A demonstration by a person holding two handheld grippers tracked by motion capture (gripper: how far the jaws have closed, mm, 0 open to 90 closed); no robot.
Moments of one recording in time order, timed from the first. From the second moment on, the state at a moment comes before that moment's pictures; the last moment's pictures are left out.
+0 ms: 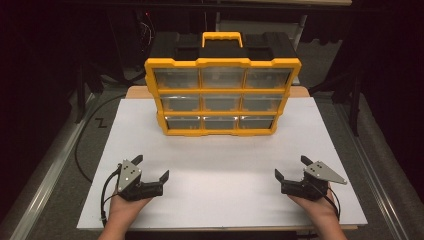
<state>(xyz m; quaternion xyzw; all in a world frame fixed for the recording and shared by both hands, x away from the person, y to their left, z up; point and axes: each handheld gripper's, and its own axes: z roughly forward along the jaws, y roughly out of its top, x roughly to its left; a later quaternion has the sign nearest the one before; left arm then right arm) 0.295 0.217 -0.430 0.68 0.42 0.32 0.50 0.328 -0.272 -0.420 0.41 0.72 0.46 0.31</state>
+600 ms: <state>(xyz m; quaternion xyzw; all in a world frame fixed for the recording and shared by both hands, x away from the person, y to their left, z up) 0.298 0.218 -0.431 0.68 0.43 0.31 0.51 0.352 -0.266 -0.417 0.42 0.71 0.46 0.33</state>
